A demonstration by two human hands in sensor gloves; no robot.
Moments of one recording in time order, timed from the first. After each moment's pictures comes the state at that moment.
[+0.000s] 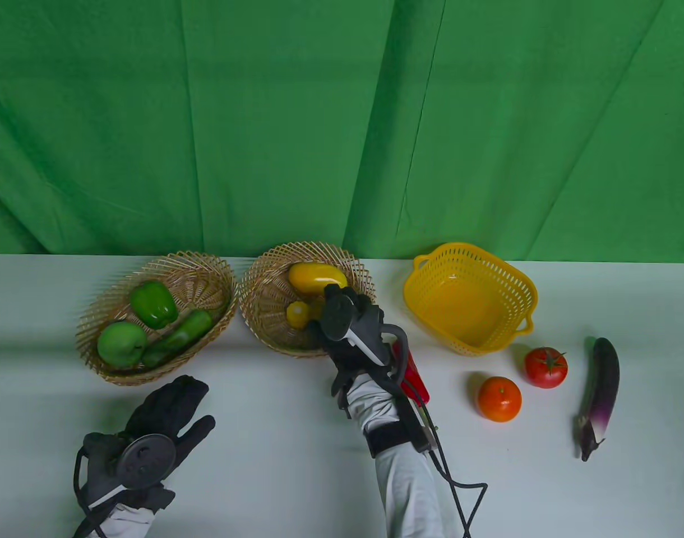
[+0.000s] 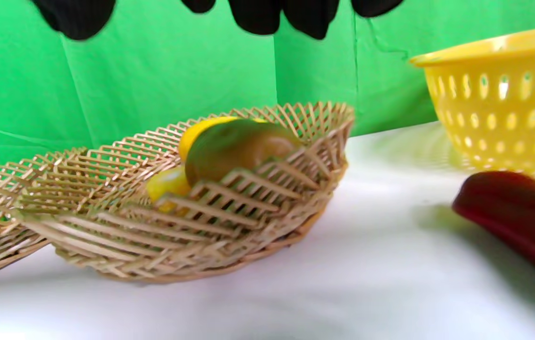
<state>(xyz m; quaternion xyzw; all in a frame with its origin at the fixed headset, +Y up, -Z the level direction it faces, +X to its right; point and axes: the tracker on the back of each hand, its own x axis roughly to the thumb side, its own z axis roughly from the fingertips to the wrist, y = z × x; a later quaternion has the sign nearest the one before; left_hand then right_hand) -0.275 -0.690 -0.249 0.13 -0.14 0.08 0.98 0.016 -0.683 -0.438 0.04 0.03 0.99 0.12</state>
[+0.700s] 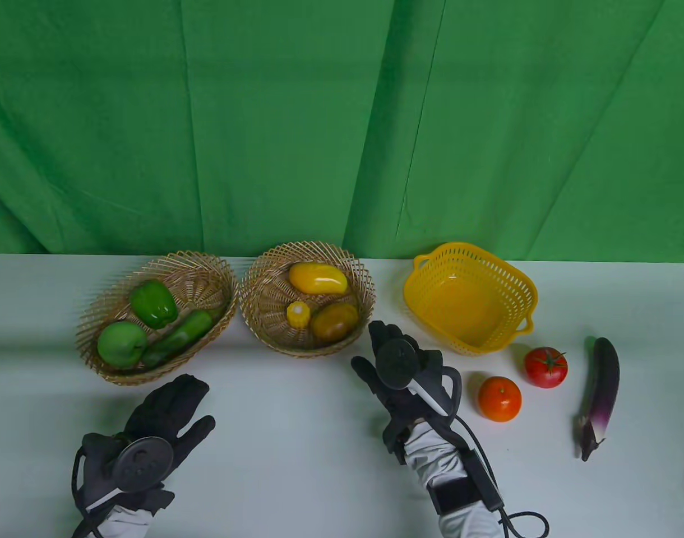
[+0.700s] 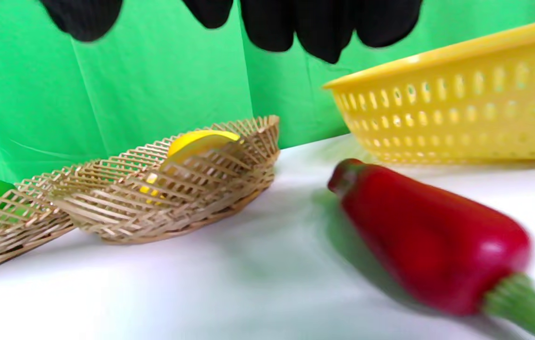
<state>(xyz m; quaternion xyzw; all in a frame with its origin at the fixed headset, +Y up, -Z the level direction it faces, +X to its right) -0.276 -0.686 -0.246 0.14 -0.15 0.09 0.97 0.100 -0.691 -0.364 0.06 0.01 0.99 0.15</state>
